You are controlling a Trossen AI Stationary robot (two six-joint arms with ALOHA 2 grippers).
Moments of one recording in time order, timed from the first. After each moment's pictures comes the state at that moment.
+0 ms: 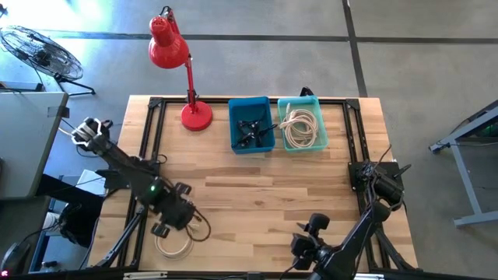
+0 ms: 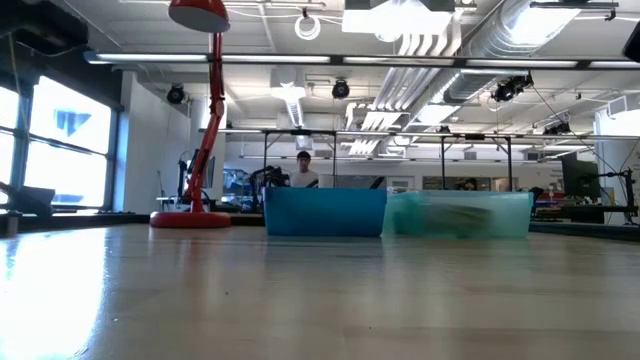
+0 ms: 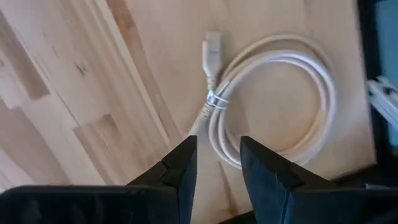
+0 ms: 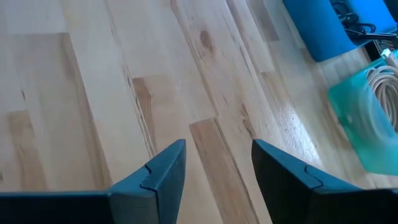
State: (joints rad) left arm -0.68 1.37 1.08 -1.07 0.06 -0.33; right arm 0.93 2.12 1.74 -1.43 0.75 1.27
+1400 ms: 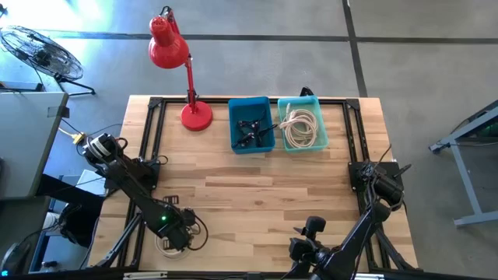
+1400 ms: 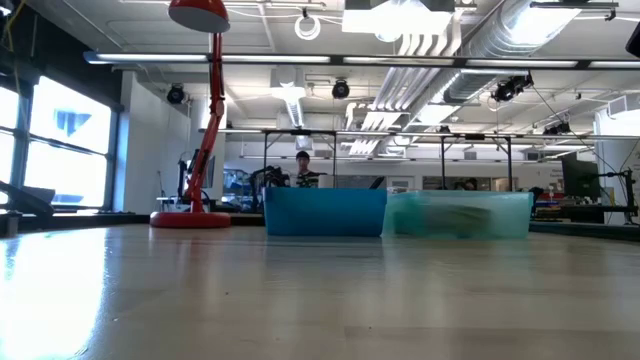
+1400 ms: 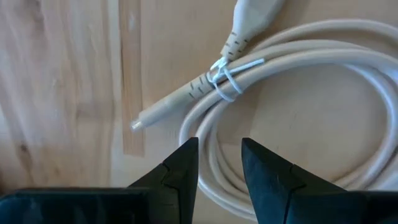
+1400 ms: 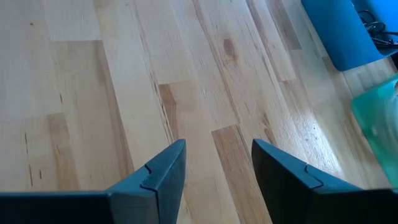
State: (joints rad) left arm -0.83 1.63 1.01 -0.97 0.05 -0.98; right arm 0.93 2.12 1.74 -1.33 0.75 1.20
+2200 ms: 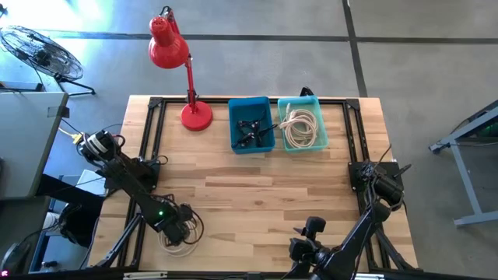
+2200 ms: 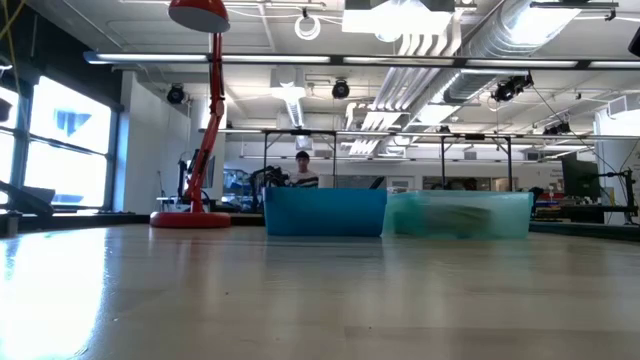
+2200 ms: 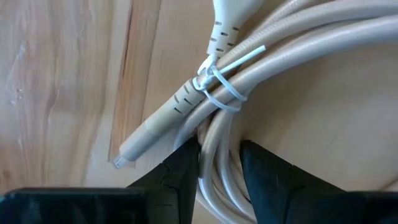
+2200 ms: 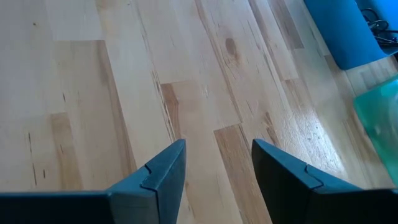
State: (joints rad) left arm -0.83 1.62 0.80 -0.75 0.04 -1.15; right arm 0.93 2.12 1.74 -1.32 0.74 1.20
